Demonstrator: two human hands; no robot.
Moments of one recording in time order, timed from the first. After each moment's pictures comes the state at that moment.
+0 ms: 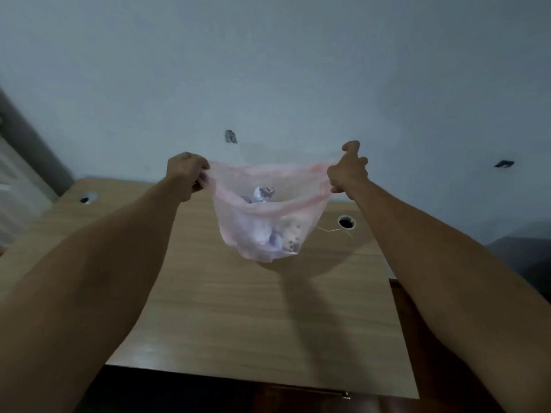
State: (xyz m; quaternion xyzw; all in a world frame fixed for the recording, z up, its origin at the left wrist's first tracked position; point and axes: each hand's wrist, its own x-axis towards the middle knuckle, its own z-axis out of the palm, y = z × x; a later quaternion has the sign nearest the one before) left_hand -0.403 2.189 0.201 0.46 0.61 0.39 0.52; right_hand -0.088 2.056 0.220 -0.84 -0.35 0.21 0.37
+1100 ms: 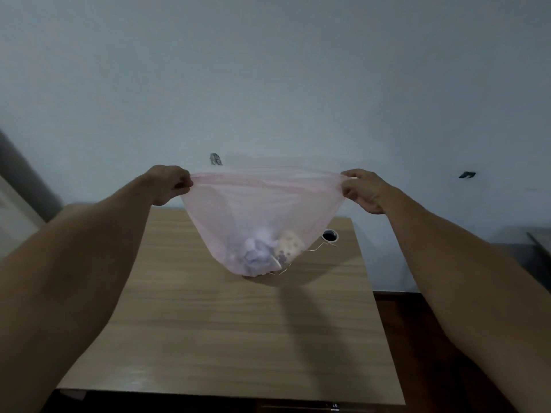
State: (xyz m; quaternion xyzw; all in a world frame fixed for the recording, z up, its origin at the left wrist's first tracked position) left_hand -0.409 2.188 0.249 0.52 0.58 0.31 0.54; right_hand 0.000 1.998 0.231 -0.70 -0.30 0.40 0.51
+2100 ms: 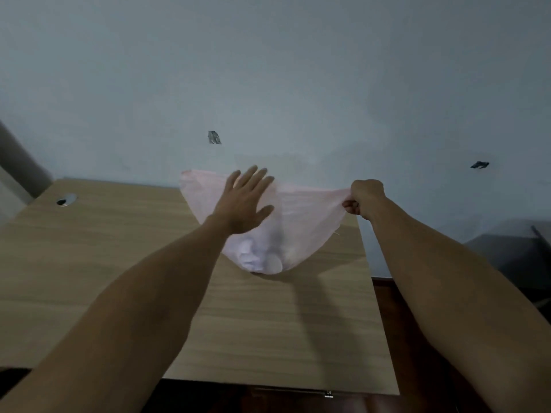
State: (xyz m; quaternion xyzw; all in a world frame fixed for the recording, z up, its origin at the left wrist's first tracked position) left_hand -0.306 2.113 0.138 0.93 0.32 0.18 -0.02; right_hand -0.018 2.012 0.183 -0.82 -0.13 0.30 0.47
